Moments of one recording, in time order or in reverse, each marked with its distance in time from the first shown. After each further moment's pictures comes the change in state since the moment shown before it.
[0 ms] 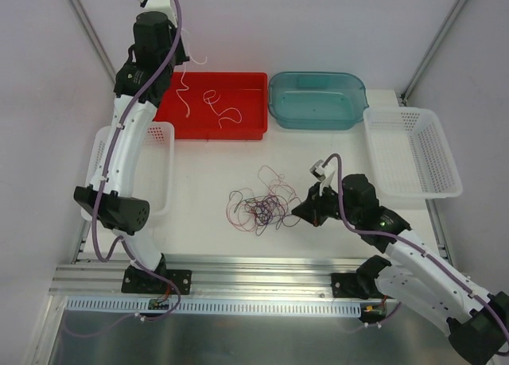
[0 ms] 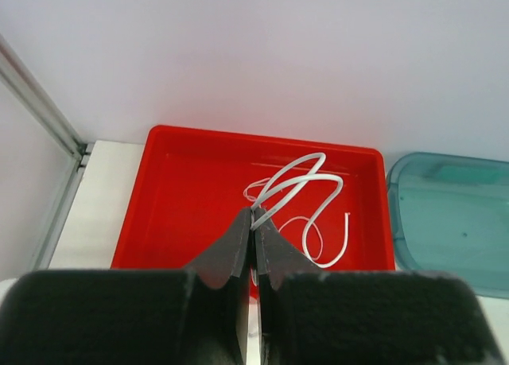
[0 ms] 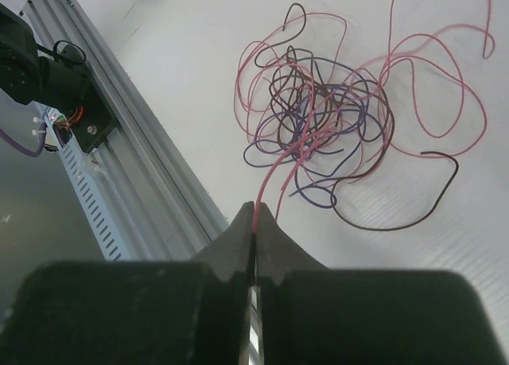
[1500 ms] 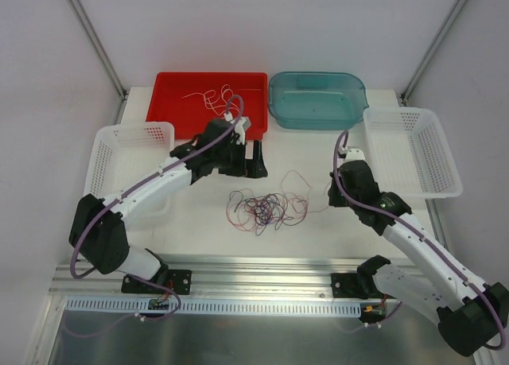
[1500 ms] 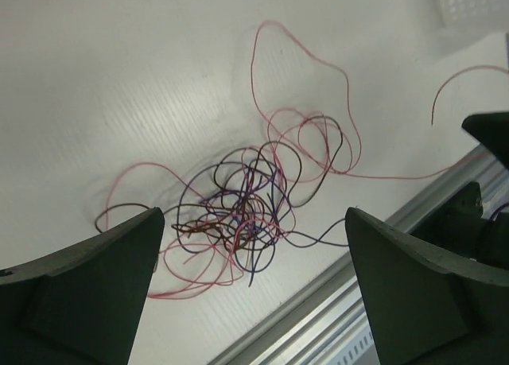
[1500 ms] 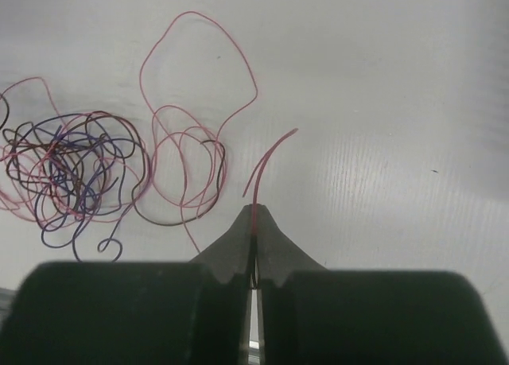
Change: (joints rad) left arm -0.309 -0.290 -0.982 0.217 0.568 -0.335; right arm -0.074 0.105 0.186 -0.340 0.662 0.115
